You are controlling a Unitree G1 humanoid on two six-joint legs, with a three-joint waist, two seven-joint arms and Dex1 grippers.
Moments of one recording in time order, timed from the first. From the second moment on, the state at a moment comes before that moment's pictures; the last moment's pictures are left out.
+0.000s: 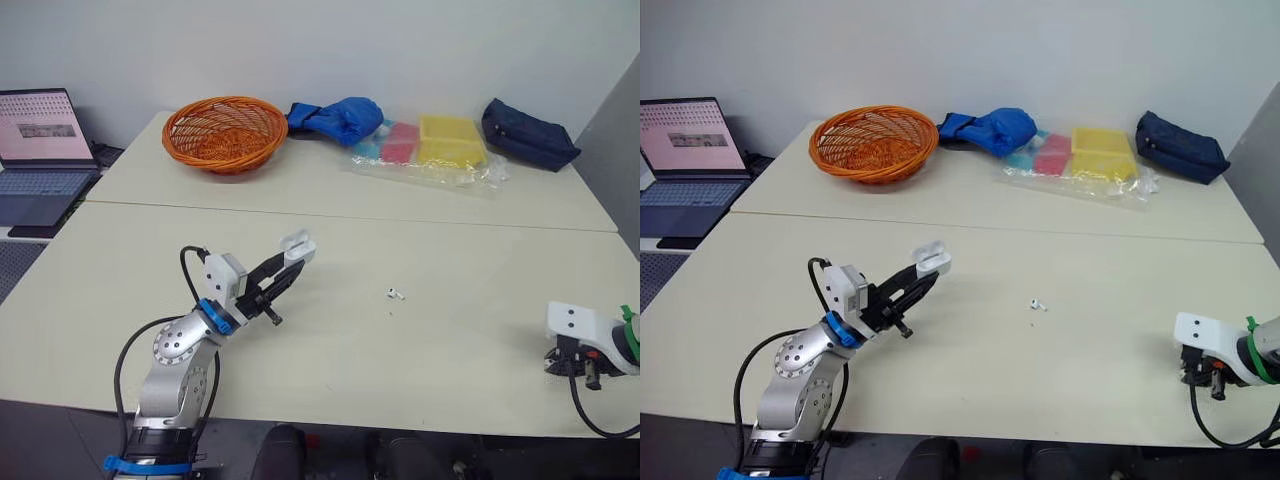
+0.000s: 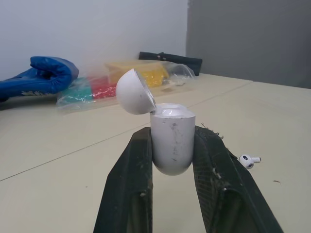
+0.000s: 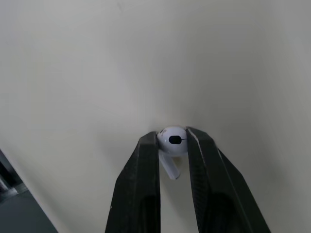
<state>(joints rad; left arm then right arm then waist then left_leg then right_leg) -0.12 0.35 0.08 -0.08 -0.41 -0.03 -0.80 -0.11 -1.16 0.02 -0.16 0.18 0.63 1.27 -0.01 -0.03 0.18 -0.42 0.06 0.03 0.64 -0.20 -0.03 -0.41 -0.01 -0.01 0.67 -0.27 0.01</state>
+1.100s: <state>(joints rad) -0.44 0.23 0.03 0.12 -0.41 -0.06 -0.82 -0.65 -0.09 0.10 -0.32 0.42 0.68 0.40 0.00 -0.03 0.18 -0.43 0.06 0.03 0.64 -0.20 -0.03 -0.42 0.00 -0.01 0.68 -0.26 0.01</state>
